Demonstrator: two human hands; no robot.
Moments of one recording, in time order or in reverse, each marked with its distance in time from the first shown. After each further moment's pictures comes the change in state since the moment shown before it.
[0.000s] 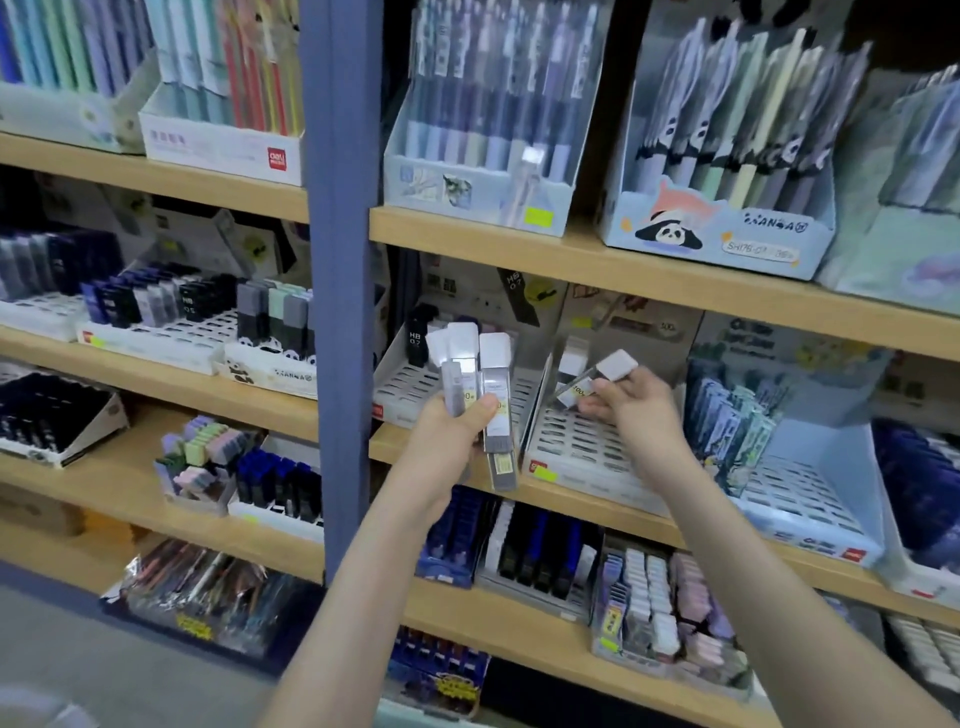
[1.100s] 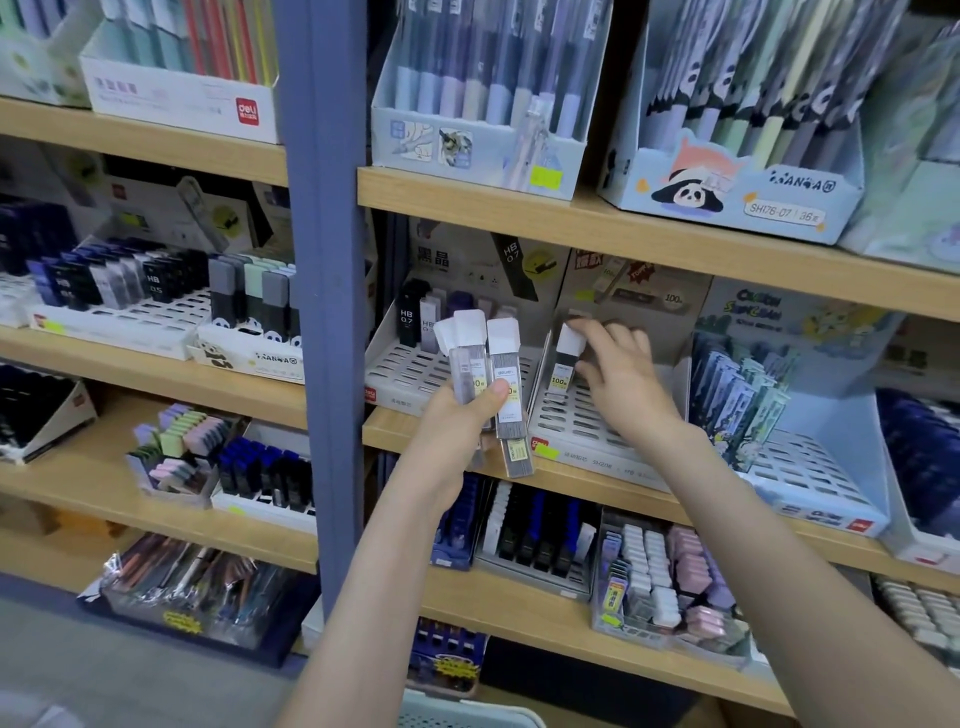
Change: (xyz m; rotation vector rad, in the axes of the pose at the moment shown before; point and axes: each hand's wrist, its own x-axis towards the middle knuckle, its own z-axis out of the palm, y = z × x) left_hand 0.009 -0.008 0.005 -0.135 -0.087 -0.022; right_hand 0.008 -0.003 0.010 -0.962 -0.116 -0.444
